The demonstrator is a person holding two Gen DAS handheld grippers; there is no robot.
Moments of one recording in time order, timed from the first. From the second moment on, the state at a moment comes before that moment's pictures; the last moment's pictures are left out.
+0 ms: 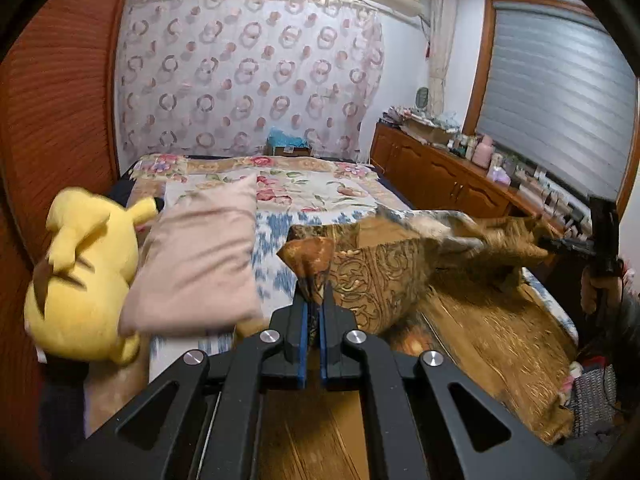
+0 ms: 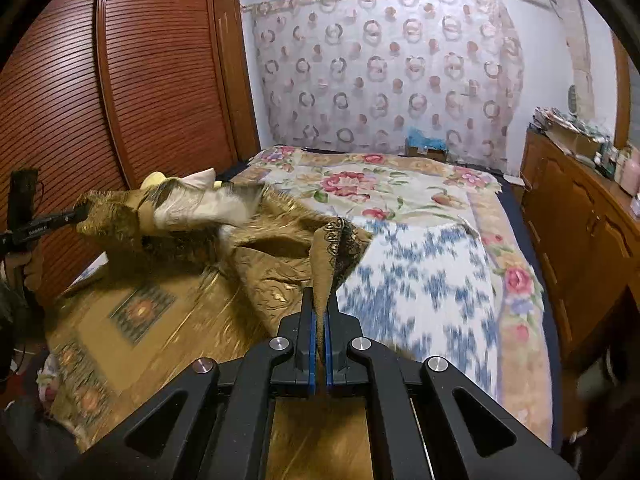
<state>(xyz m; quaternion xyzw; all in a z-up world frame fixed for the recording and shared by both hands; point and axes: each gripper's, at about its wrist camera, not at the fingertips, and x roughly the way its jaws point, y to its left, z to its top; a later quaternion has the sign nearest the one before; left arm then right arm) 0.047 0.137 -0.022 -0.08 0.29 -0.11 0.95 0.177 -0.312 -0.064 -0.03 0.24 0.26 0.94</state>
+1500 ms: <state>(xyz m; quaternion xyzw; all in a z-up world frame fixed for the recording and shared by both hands) 0.072 0.167 -0.077 -0.04 0.41 -0.05 0.91 0.143 -0.340 -0.089 -0.07 0.35 0.18 0.92</state>
